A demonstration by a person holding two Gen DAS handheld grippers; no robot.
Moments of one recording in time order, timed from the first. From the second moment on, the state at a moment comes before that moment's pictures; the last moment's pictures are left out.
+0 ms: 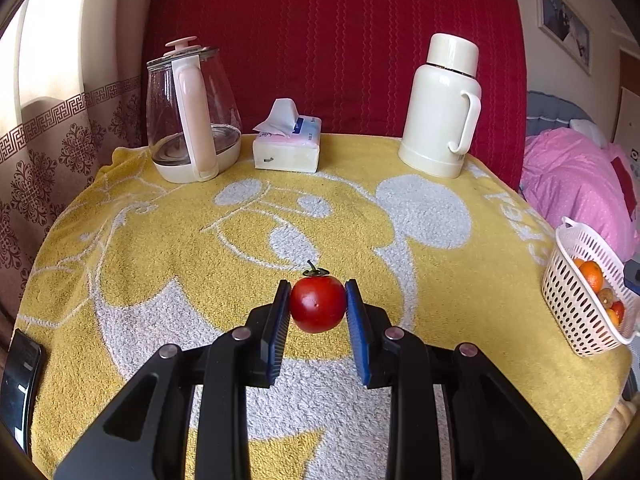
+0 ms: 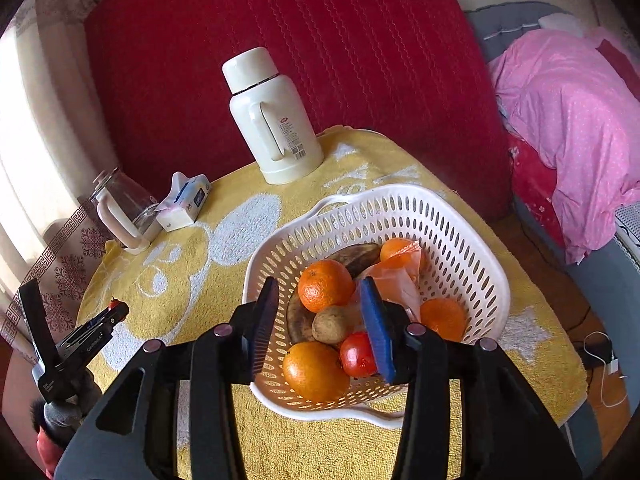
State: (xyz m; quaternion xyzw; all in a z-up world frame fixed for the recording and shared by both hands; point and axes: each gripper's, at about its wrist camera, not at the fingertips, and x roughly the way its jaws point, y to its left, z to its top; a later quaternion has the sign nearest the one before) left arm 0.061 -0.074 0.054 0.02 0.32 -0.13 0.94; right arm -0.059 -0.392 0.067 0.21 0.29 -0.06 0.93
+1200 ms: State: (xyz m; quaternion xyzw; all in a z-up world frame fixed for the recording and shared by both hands) left arm 0.002 -0.263 0.088 0.08 0.31 -0.37 0.87; right arm -0.113 -0.432 0.074 0.16 0.21 -0.16 0.95
